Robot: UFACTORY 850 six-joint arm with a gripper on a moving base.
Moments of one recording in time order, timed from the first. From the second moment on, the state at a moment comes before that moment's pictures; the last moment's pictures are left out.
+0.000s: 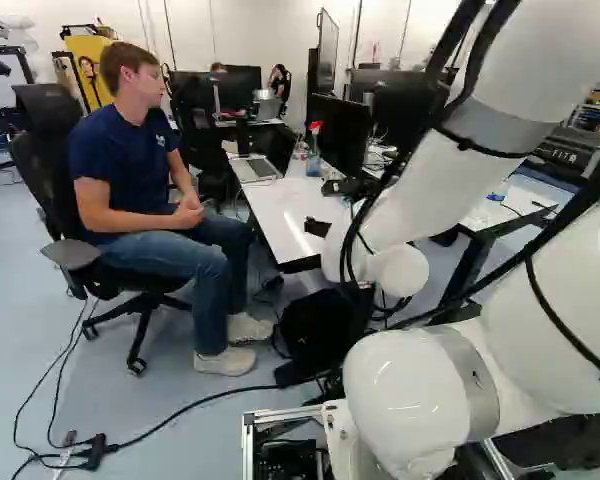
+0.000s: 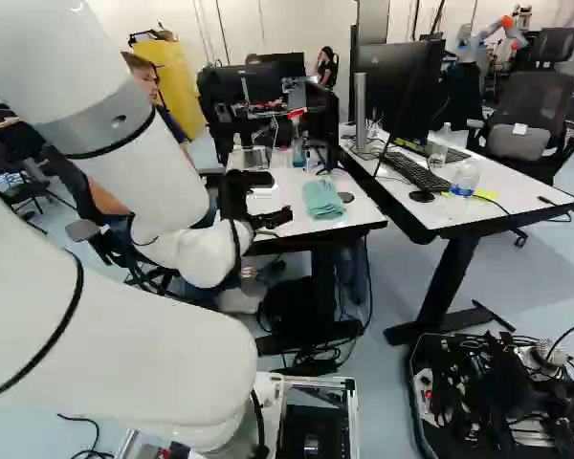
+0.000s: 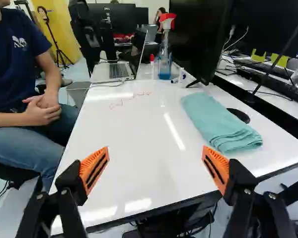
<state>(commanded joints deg) 0.0 16.0 -5.0 0.0 50.0 0.0</state>
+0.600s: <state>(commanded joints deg) -4.0 14.6 -9.9 0.0 50.0 0.0</state>
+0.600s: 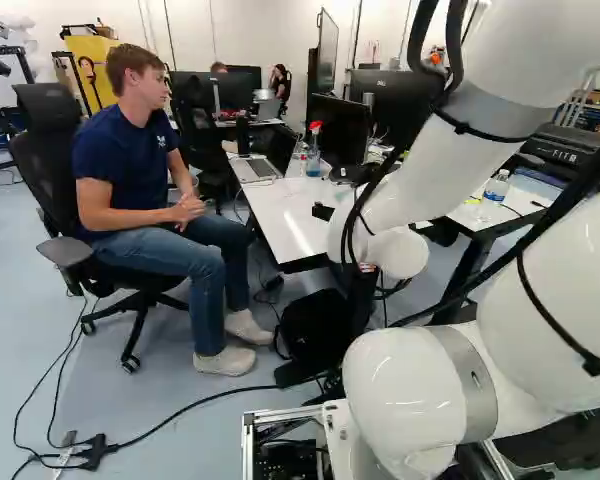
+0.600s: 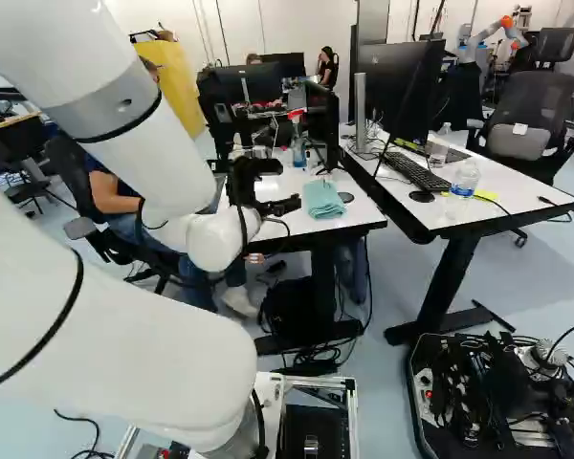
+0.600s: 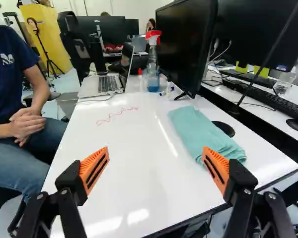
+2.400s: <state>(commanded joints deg) -14.8 1.5 -34.6 -10.2 23.6 0.0</state>
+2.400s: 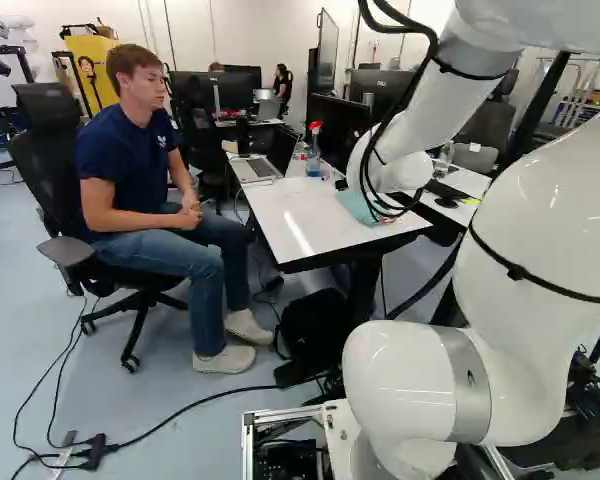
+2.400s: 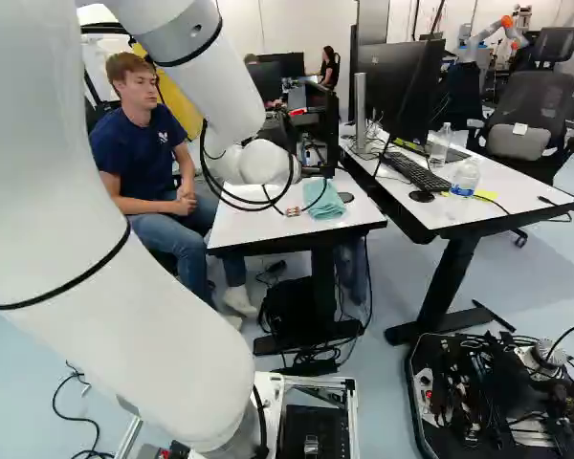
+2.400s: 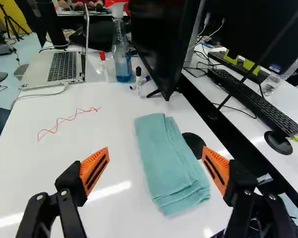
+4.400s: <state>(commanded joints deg) -15.7 -13.6 -60.7 -10.9 -13.3 0.0</state>
